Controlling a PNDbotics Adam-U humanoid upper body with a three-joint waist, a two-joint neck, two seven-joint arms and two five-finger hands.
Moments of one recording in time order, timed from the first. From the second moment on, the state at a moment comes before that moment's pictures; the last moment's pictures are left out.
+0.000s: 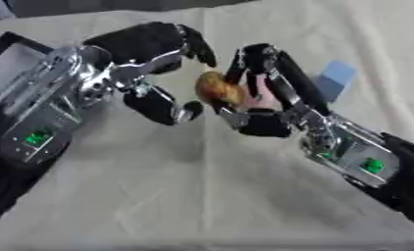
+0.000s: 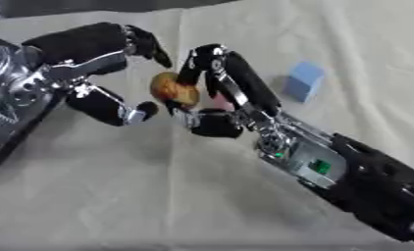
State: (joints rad) left arm -1.08 0.31 -0.72 -1.59 -0.61 0.18 -0.49; right arm -0.41 -0.74 0.56 -1.98 0.25 0.01 -0.41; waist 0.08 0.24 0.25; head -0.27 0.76
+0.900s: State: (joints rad) left arm -1.07 0.30 -0.74 -1.56 -0.54 0.17 -0.44; right arm -0.42 -0.74 0.57 -1.98 0.25 0.00 -0.41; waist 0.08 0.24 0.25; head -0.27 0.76
